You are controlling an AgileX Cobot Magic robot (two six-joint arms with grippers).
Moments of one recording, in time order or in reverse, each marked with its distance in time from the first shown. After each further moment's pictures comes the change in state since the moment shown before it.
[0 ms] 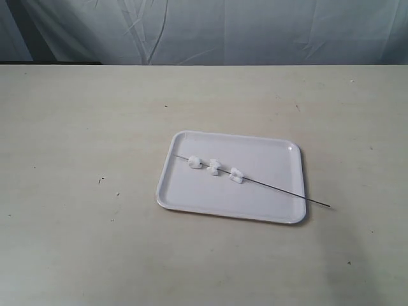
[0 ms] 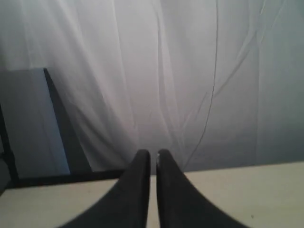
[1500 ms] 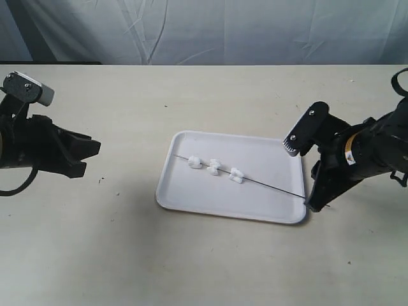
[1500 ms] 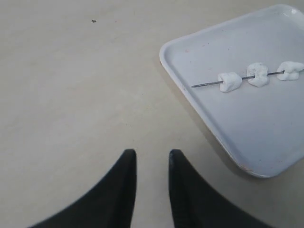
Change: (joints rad) left arm 0.000 0.890 -0.060 0.618 -0.510 -0.299; right arm 0.349 0.702 -0.012 0.055 0.309 -0.594
